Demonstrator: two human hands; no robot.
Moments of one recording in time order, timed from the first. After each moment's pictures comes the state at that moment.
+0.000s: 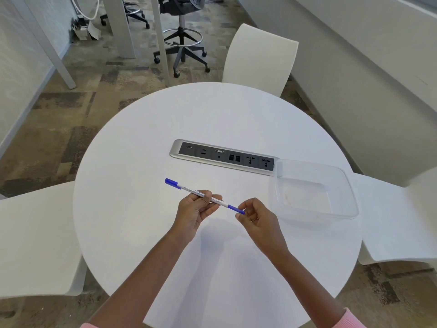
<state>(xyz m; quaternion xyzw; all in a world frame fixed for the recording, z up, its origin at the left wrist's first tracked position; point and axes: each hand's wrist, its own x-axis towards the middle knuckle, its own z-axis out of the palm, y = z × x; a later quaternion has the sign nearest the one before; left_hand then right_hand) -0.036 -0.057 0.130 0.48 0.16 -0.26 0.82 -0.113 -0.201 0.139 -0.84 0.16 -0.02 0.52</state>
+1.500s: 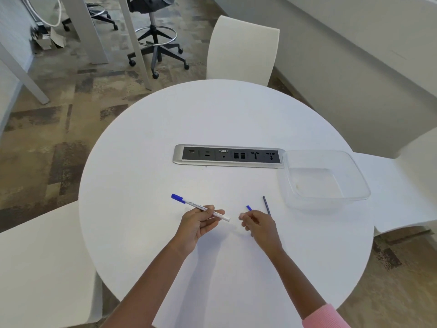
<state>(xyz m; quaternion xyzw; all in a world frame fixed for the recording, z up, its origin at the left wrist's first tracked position) -0.009 -0.008 0.095 0.53 0.14 -0.39 0.74 -0.090 -0.159 0.083 -0.76 0.33 -0.01 0.56</state>
